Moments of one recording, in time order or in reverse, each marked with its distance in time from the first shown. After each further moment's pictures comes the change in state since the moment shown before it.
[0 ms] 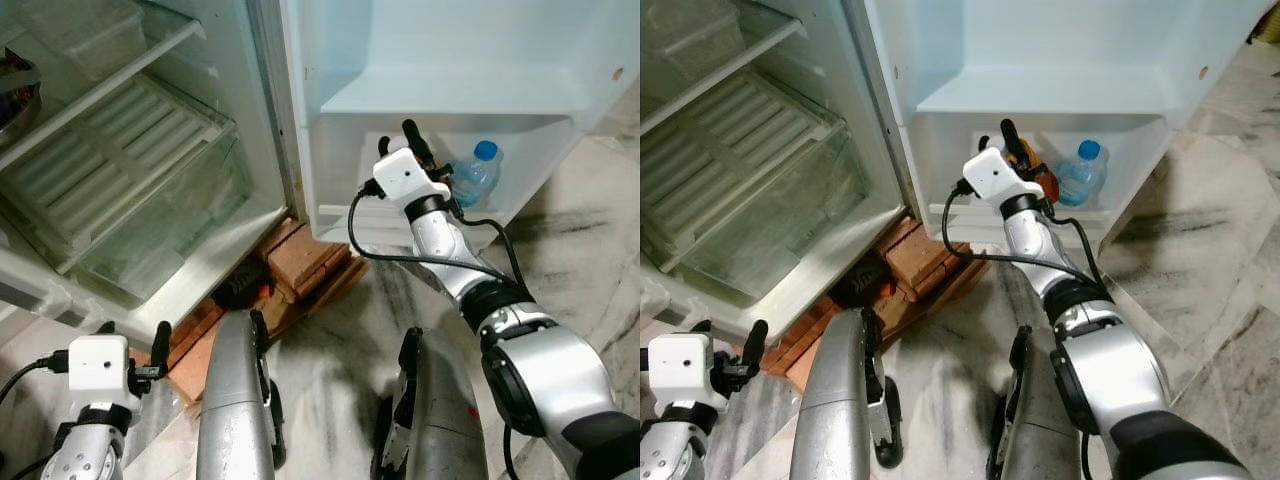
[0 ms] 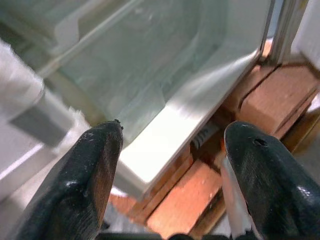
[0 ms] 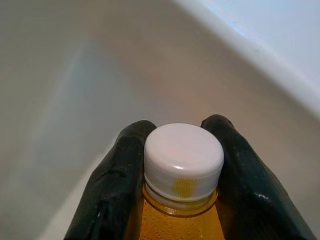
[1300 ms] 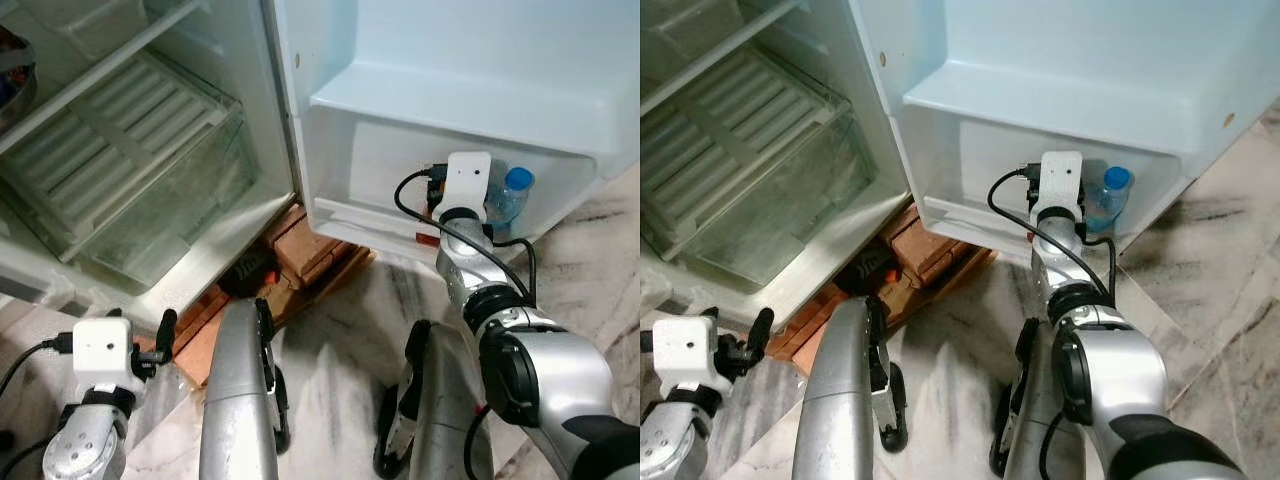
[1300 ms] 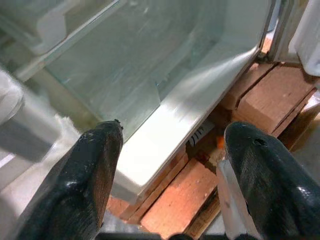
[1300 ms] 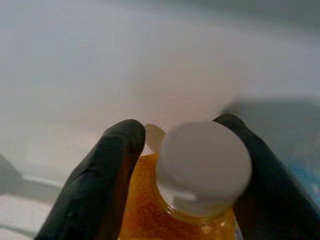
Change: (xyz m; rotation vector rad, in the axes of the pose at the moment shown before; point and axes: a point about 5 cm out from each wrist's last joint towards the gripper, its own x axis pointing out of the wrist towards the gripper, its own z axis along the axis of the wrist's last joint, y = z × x) left arm 0.021 -0.004 0.015 -0.027 -0.024 -0.036; right arm -0.017 -0.020 -0.054 0.540 0.485 -0.285
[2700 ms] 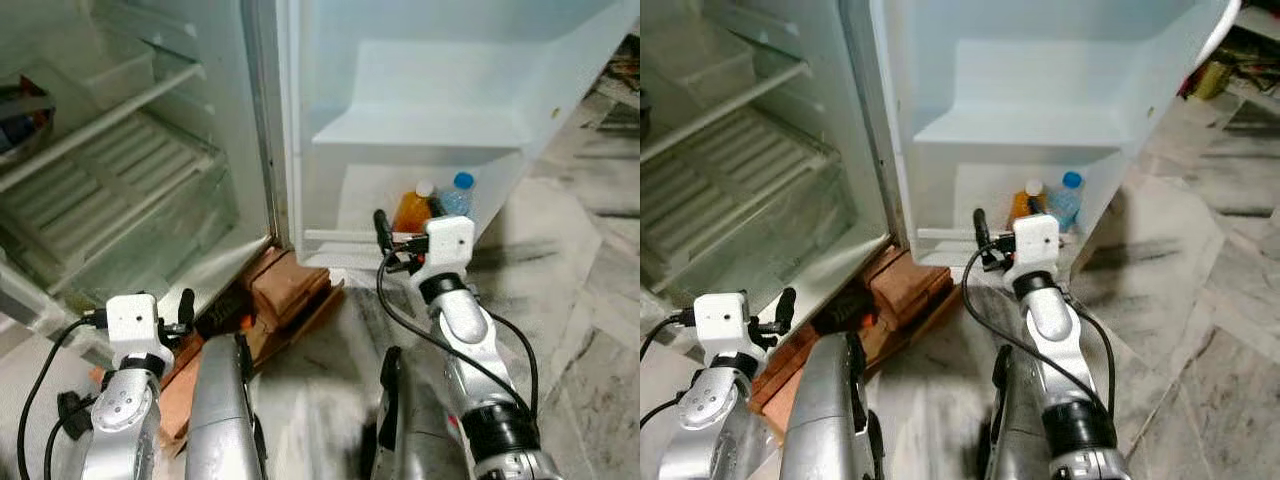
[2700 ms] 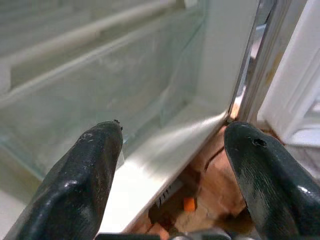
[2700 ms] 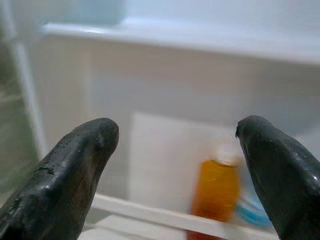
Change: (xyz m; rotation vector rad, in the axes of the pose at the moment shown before) left arm 0.048 -0.013 -0.020 -0.082 -0.027 0.035; right arm -0.097 0.014 -0.024 0.060 -0.211 0.336
